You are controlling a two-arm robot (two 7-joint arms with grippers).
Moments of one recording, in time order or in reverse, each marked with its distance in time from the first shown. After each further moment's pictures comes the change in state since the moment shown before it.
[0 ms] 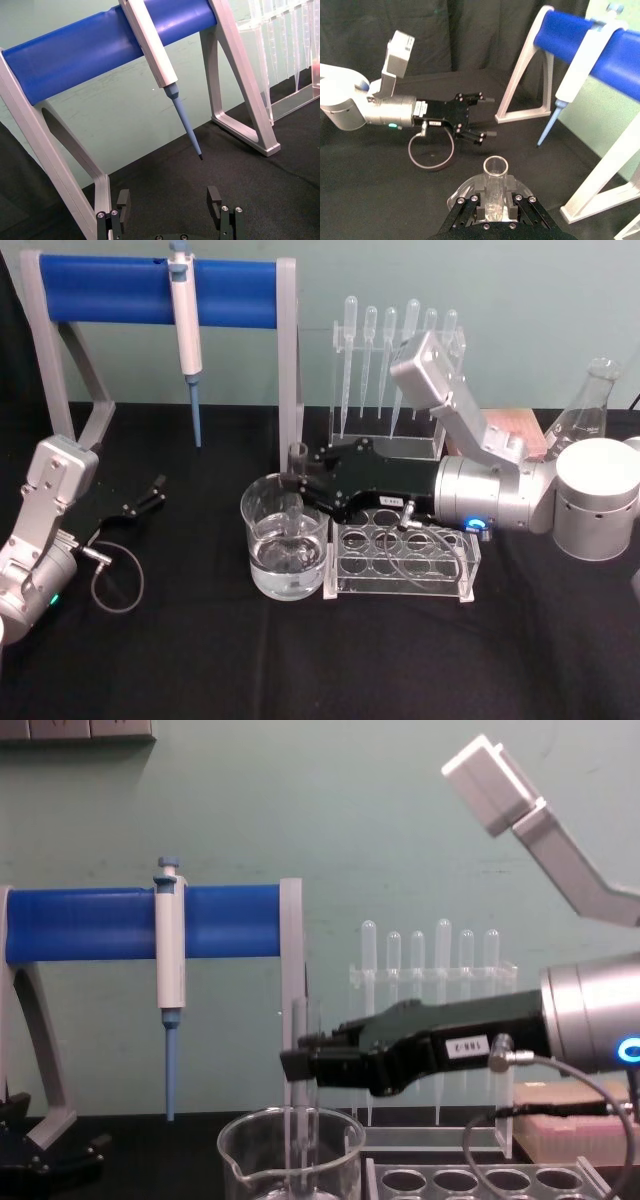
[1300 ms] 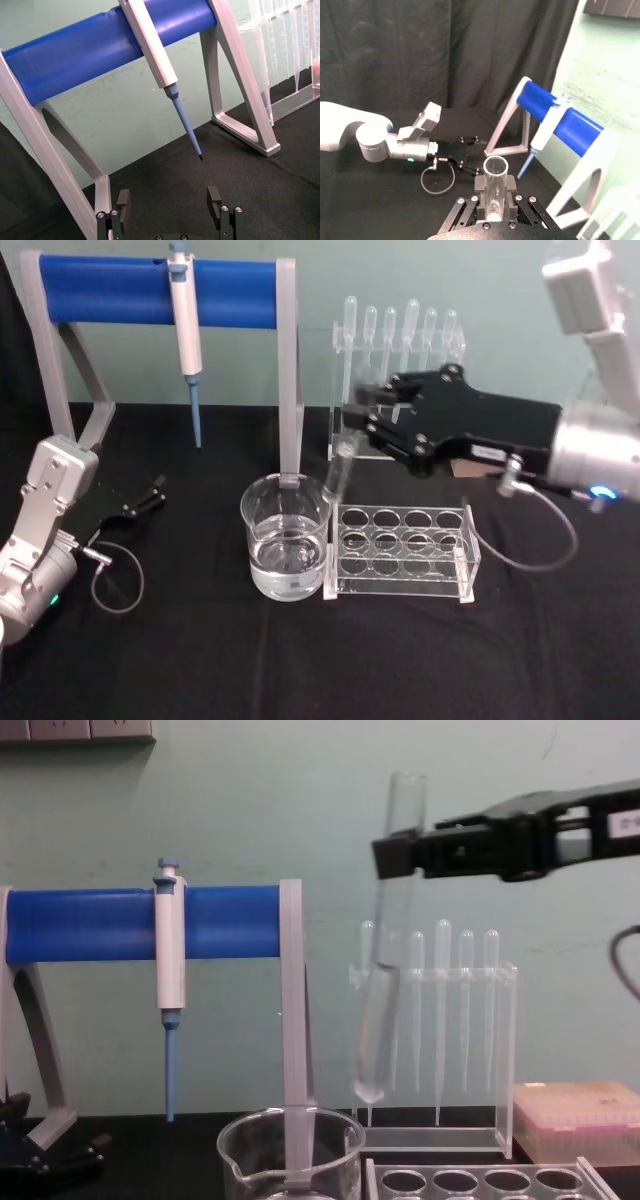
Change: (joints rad) left arm 0.000 0.000 0.000 0.000 0.000 0.000 0.000; right arm -0.139 0.261 0.209 -0.450 0.150 0.090 -0.091
